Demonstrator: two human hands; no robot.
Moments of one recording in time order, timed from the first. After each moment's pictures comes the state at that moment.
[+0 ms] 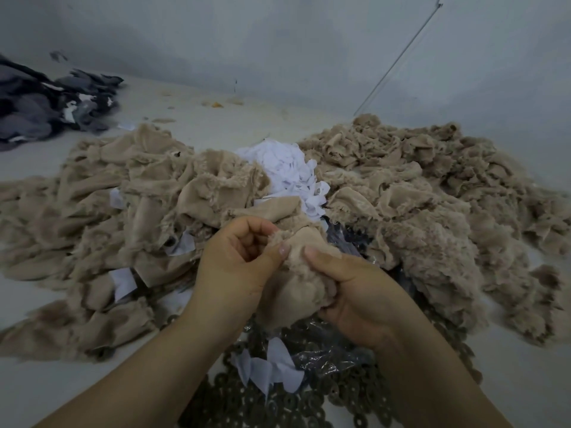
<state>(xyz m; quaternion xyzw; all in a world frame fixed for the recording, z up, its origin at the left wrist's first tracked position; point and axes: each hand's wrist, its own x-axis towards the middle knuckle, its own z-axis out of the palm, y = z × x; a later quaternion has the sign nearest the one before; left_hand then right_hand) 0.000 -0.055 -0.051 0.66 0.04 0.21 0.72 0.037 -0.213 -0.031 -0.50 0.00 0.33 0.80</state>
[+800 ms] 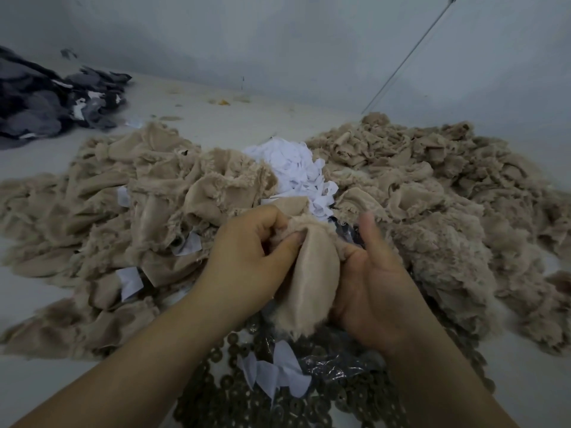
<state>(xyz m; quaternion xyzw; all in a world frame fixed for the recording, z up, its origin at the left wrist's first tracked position) 0.003 -0.053 -0.021 0.82 -0.03 0.27 0.50 0.039 -0.214 -0.028 -0.45 -0.05 0.33 0.83</state>
